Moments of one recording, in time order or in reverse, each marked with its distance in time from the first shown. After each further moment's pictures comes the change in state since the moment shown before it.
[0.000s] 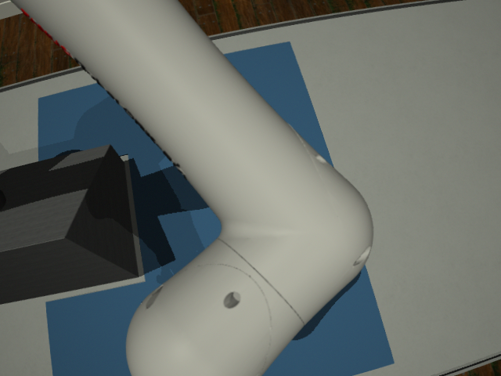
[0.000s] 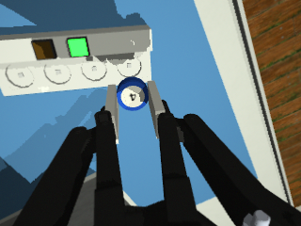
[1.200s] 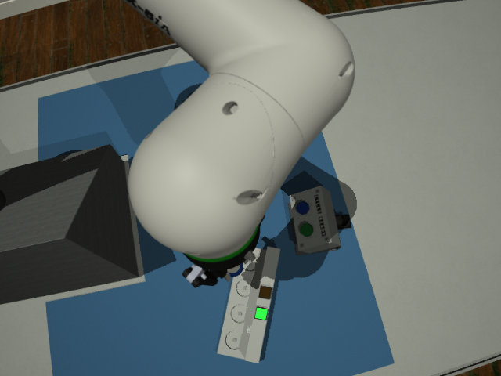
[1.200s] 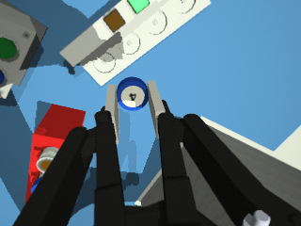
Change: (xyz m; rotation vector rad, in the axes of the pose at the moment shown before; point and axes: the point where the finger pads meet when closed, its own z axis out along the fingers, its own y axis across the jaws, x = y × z) arm -0.019 -0.120 -0.041 0.002 -0.001 0.557
